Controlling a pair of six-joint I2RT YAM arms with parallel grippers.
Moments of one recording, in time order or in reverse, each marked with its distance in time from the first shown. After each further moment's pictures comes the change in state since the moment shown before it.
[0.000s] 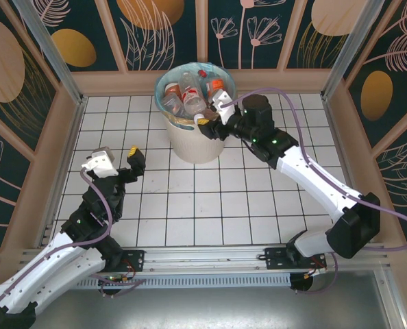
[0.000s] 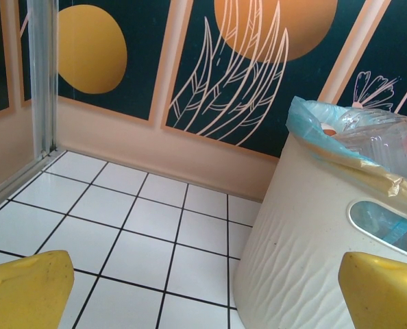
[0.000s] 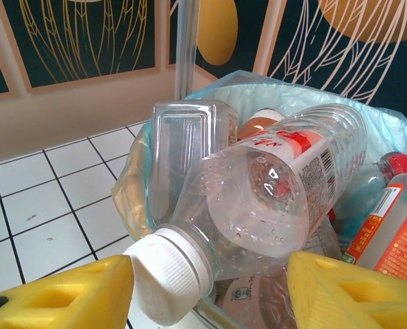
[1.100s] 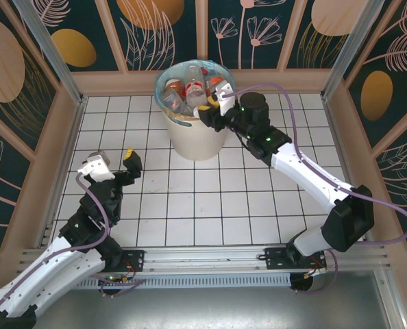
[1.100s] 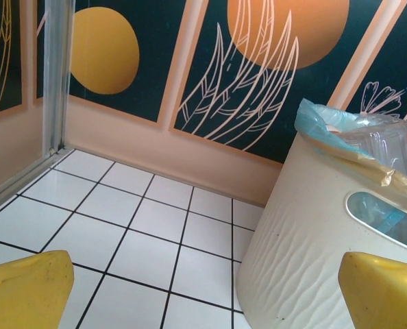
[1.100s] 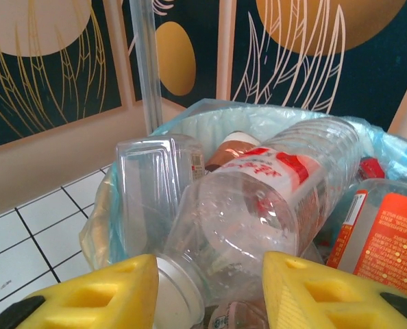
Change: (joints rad) left arm 0.000 -0.064 -0.038 -0.005 -0.026 -0.019; right arm -0.005 0.062 0.004 0.160 0.095 0.163
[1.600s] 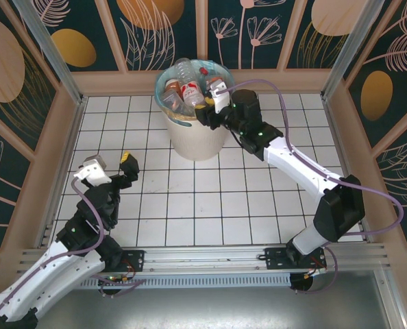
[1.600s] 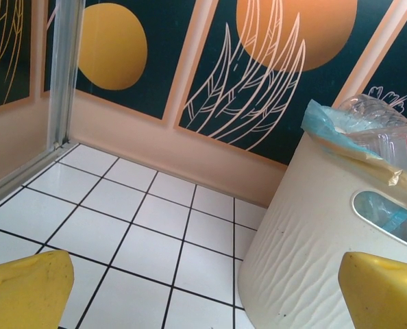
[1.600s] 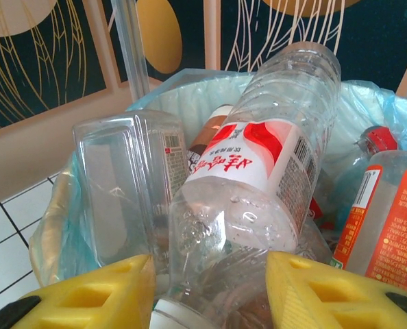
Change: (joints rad) left arm 0.000 -0.063 -0.019 -0.051 -0.008 -0.033; right arm 0.000 0.088 0.057 -0.037 0.031 0.031
